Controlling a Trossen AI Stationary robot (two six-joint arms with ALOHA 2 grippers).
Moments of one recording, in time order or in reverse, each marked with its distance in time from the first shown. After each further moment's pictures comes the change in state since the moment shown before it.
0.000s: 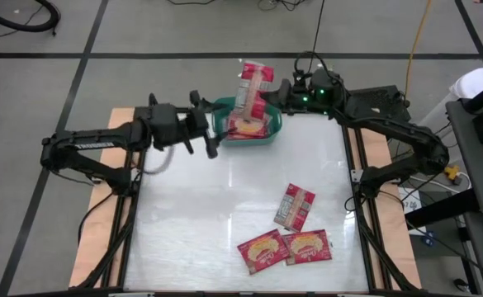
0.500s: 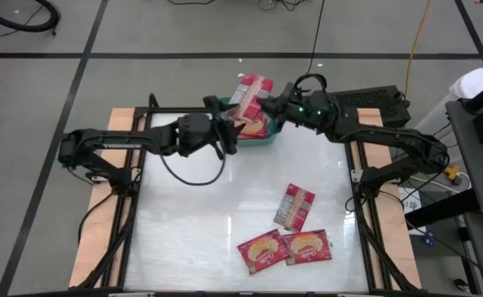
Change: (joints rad) left arm 0.000 0.189 0.000 0.054 -0.300 0.347; right arm 0.064 0.005 -0.290 0.495 0.133 0.485
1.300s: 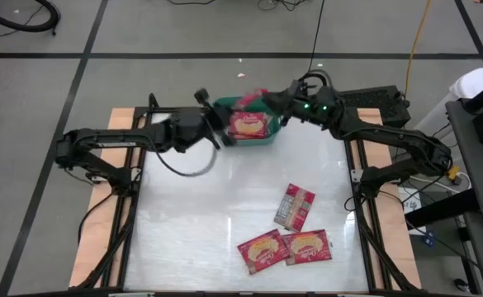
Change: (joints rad) left arm 0.034 -0.039 -0.001 0.054 -0.020 -0.204; right arm -0.077 -0.039 -0.027 -0.004 -0.073 -0.124
